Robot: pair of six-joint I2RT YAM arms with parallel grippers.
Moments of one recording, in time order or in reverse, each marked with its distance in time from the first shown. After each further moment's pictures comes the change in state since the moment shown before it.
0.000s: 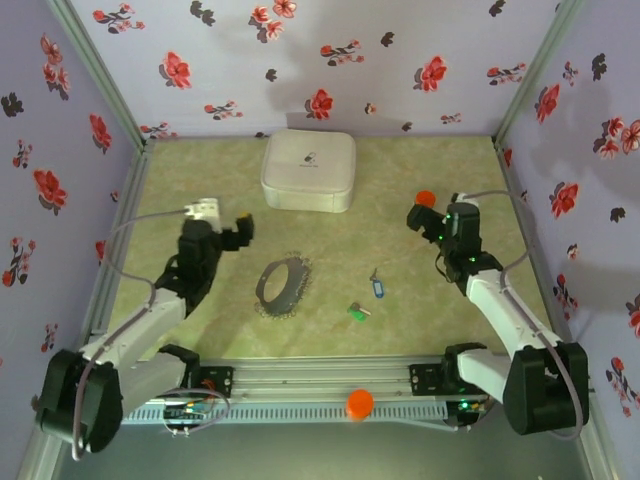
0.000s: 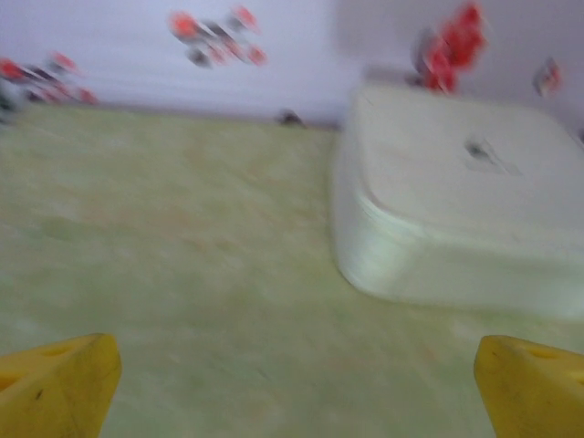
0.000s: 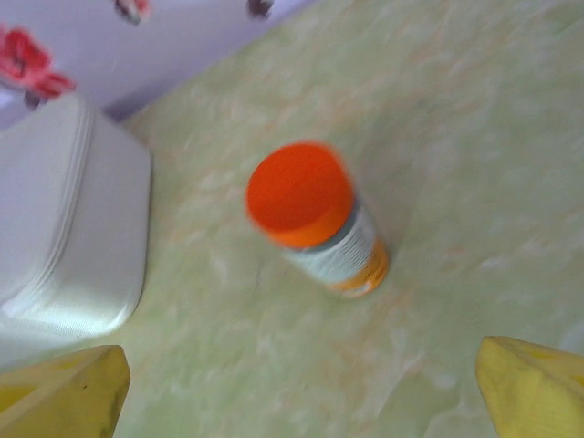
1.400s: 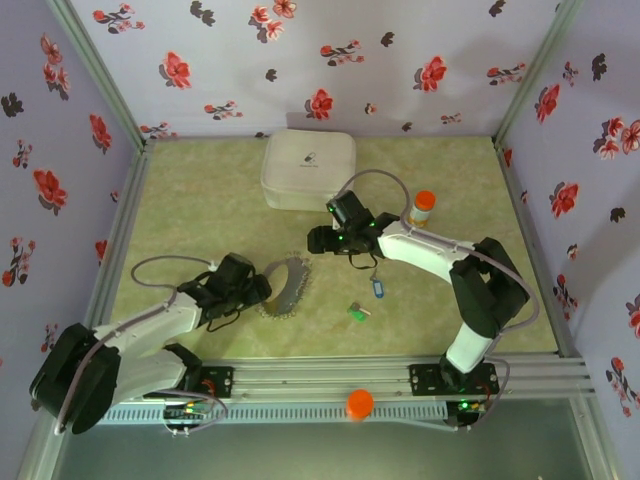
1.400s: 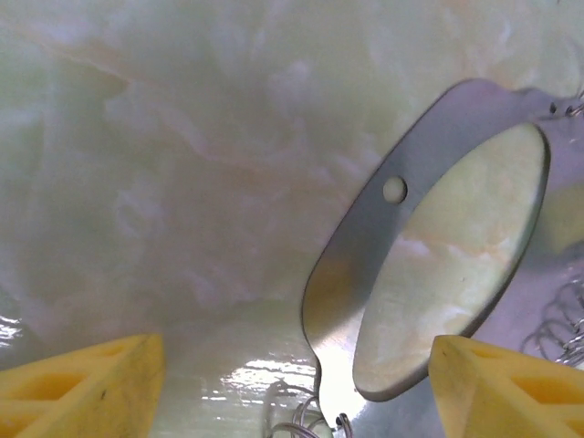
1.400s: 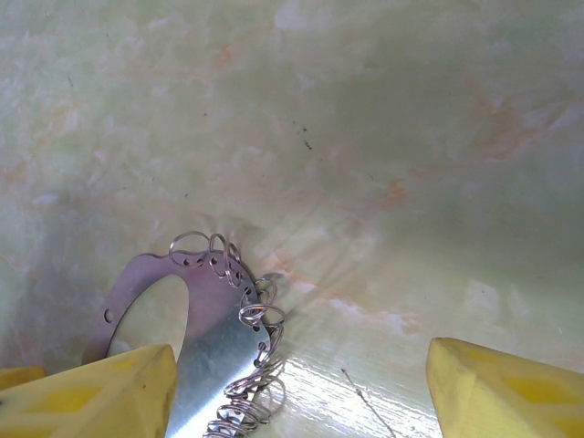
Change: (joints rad) left arm -0.232 0.079 -0.072 -0.543 0.166 -0.733; right arm 0.563 0.612 0.495 -0.254 -0.179 0.074
